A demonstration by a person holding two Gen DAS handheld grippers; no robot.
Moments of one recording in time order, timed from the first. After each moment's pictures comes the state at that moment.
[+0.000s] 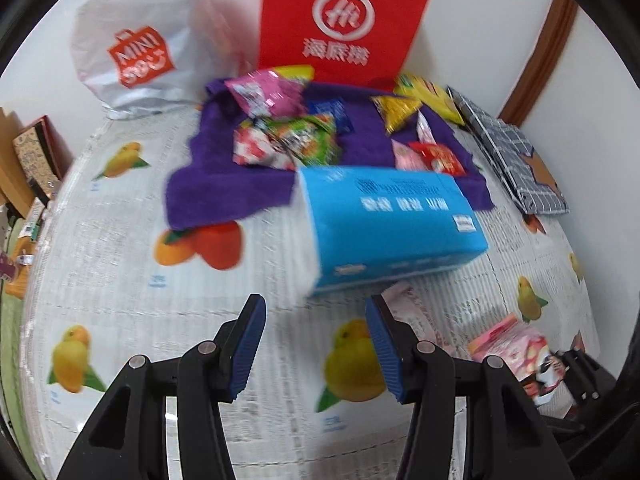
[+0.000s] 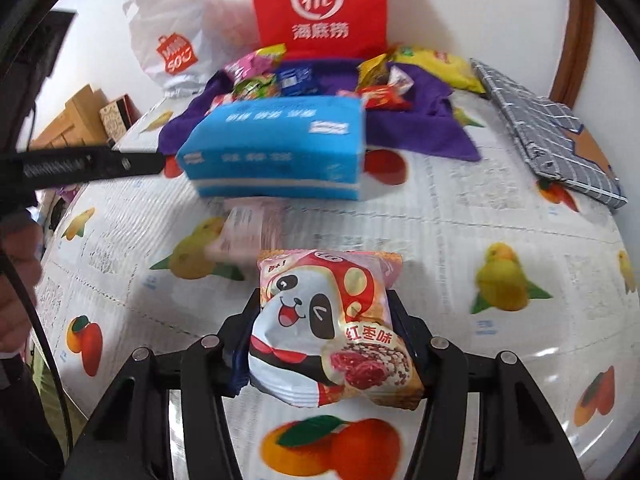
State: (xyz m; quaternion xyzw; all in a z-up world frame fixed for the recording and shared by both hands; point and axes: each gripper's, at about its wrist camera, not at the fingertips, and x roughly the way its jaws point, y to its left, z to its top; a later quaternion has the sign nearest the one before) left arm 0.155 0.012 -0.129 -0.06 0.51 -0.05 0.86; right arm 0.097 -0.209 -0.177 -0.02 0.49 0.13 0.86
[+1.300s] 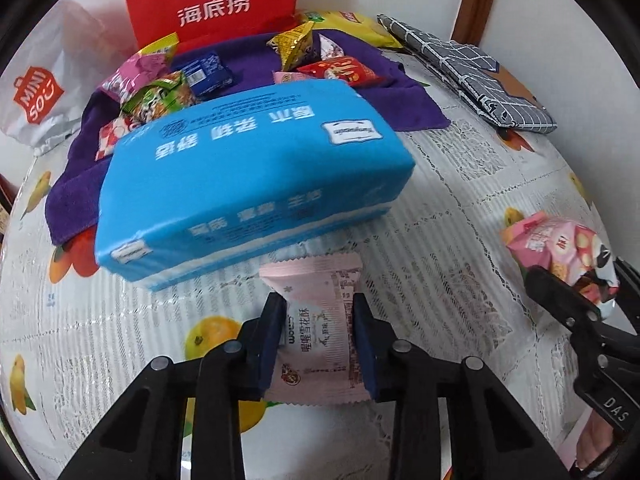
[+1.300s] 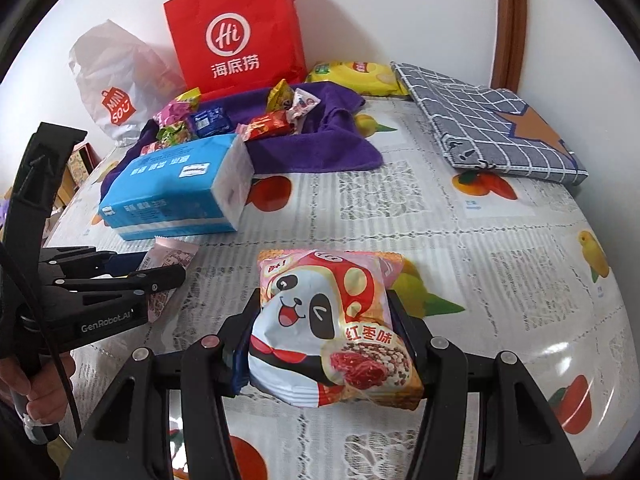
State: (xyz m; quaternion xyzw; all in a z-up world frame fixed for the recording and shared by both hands) left arm 0.158 -0.087 -0.176 0.04 0.54 -0.10 0.84; right arm 0.116 -0.278 -0.187 0.01 0.45 0.08 0.89
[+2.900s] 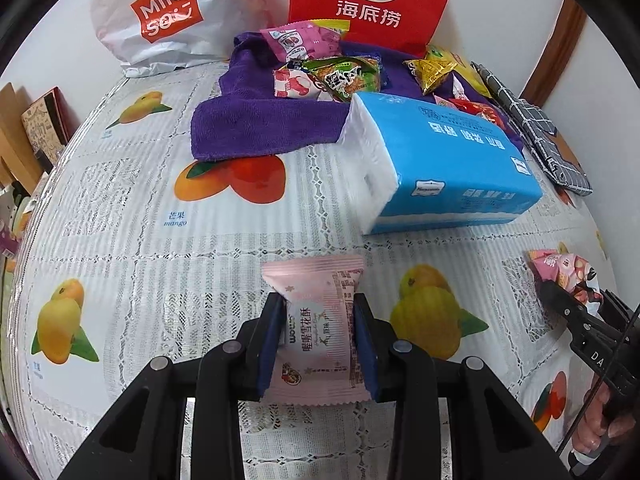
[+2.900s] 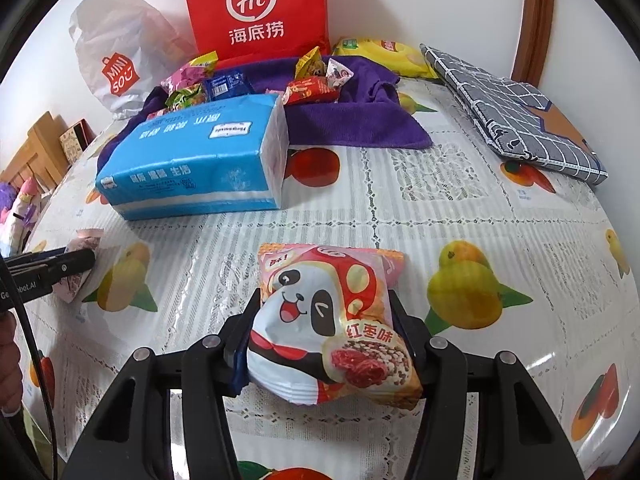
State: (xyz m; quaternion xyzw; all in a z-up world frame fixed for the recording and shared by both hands) left arm 0.130 0.041 -0.173 -0.05 0.53 -0.02 0.85; right arm 0.122 -0.230 -0.208 -0.01 0.48 0.07 0.88
